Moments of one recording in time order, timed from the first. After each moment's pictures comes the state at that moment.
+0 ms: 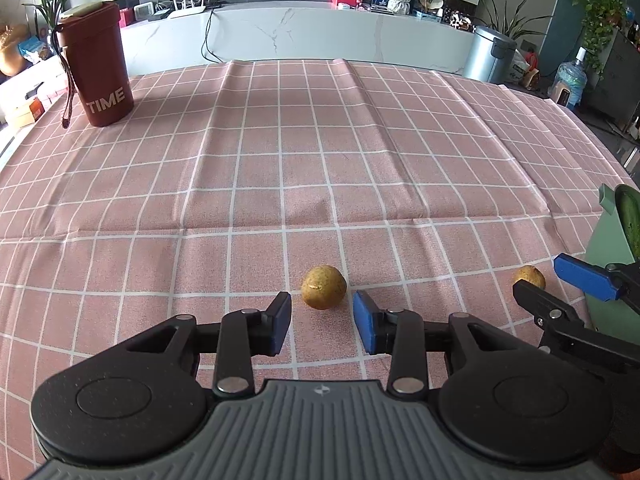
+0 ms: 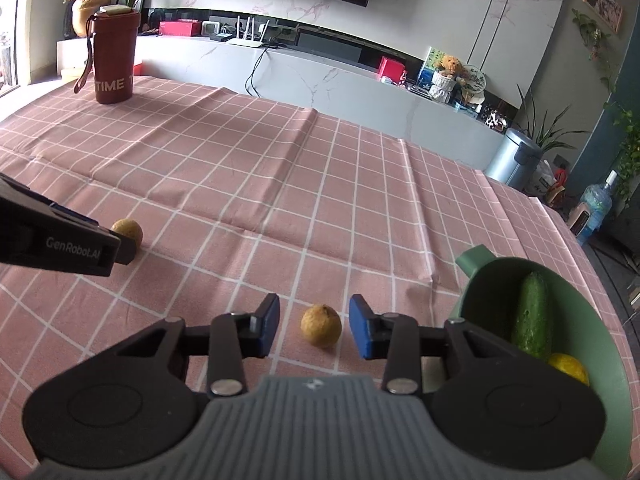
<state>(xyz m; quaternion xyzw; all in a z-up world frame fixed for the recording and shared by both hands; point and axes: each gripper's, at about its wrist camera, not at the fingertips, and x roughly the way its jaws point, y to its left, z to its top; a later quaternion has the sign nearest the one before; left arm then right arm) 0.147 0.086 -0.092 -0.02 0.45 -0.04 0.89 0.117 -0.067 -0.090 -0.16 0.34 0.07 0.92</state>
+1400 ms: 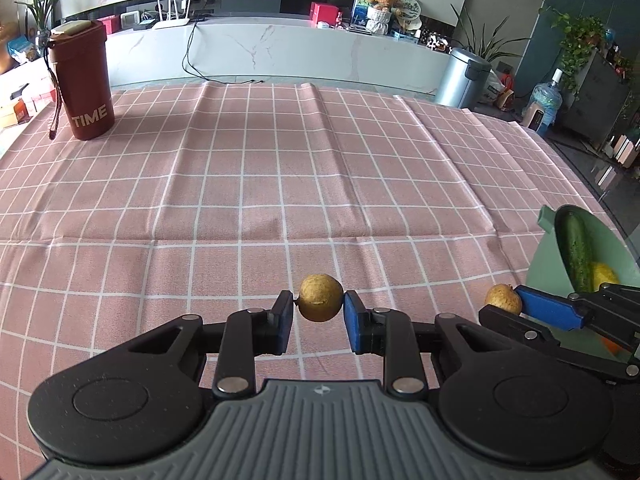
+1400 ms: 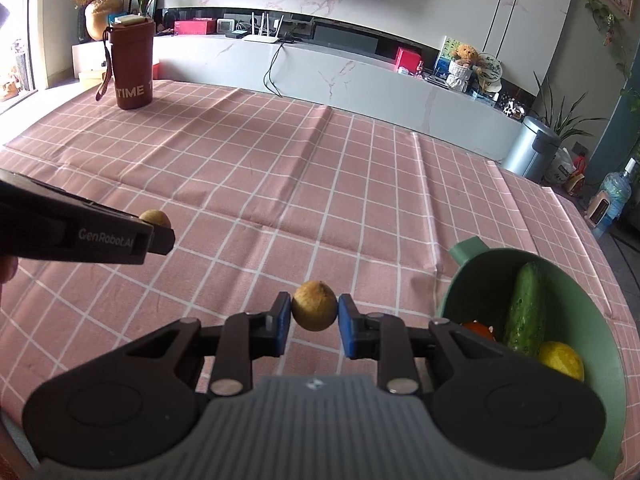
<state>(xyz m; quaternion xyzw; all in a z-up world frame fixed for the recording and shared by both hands) 0.127 0.068 -0.061 -0.05 0.42 -0.08 0.90 0.102 -0.083 -0.063 -0.12 0.36 0.11 0.92</state>
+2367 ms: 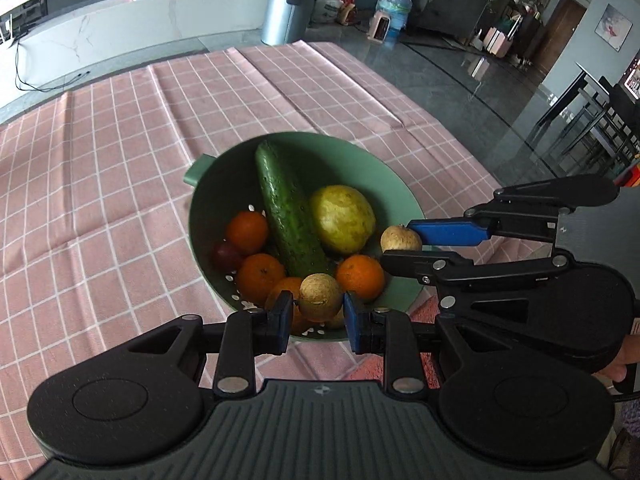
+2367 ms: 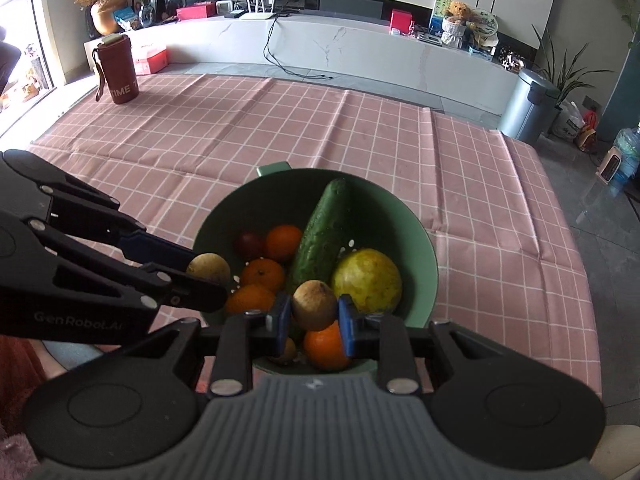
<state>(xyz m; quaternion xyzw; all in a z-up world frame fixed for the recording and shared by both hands) 0.101 -0.134 -0.024 0.02 0.49 -0.29 0.82 0.064 -0.272 -0.007 -0.09 0.43 0.14 0.89</state>
